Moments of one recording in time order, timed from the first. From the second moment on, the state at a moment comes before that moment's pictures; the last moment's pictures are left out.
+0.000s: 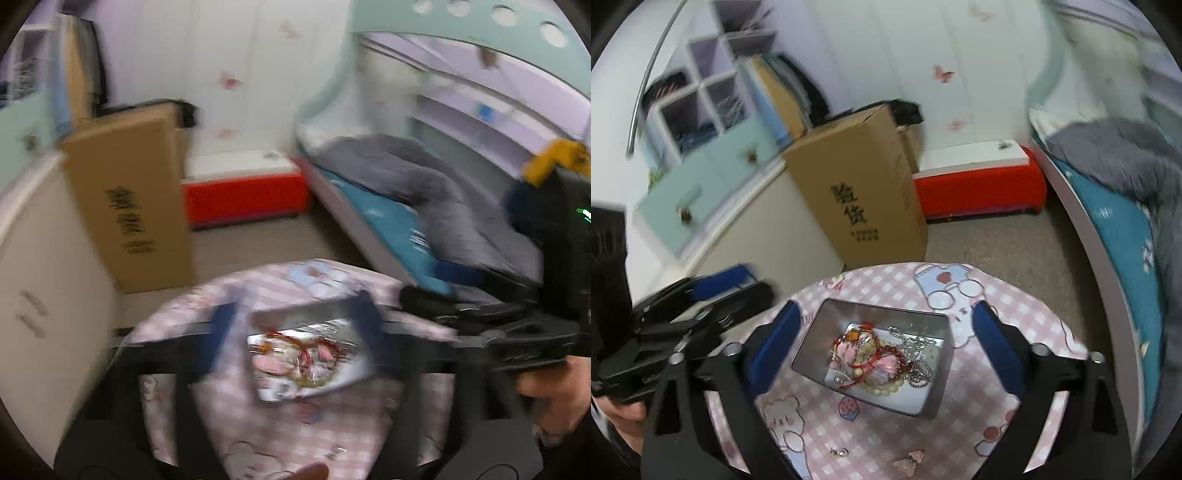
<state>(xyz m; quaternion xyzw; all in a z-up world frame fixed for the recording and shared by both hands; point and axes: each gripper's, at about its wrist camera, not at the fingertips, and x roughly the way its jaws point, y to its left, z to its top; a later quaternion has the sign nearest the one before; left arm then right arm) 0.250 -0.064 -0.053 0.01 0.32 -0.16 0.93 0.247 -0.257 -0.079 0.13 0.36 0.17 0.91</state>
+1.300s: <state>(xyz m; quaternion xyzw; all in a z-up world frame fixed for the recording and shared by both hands) 0.151 -0.096 -0.204 0.09 0.43 -0.22 0.87 0.154 -0.266 -0.170 0.07 0.42 0.09 0.90</state>
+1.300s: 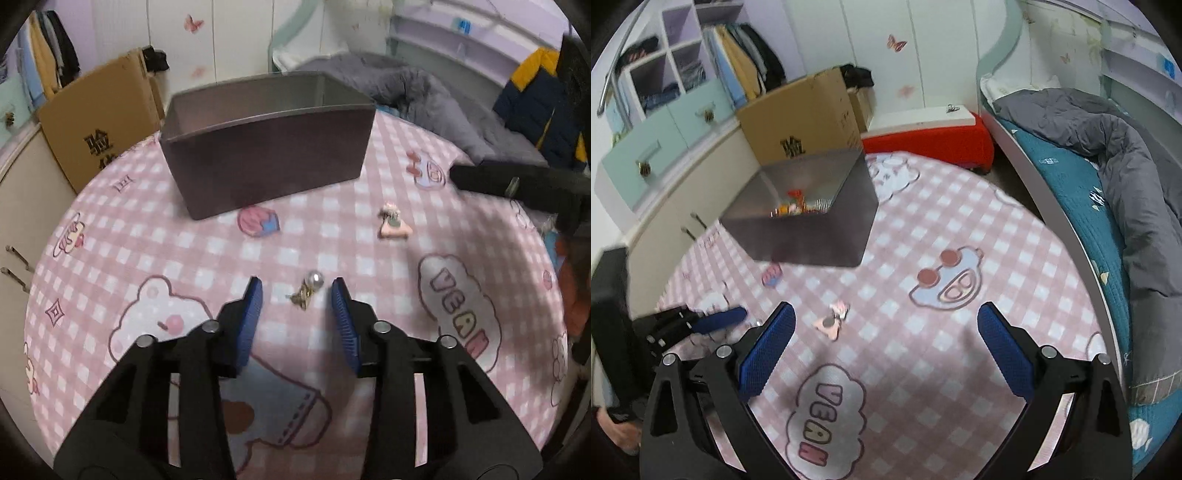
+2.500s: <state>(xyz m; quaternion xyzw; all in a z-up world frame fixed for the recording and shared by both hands) 0.176 -0.036 -0.057 0.01 0.31 -0.18 0.93 0.163 -0.220 -0.024 -0.01 0.27 0.21 0.94</state>
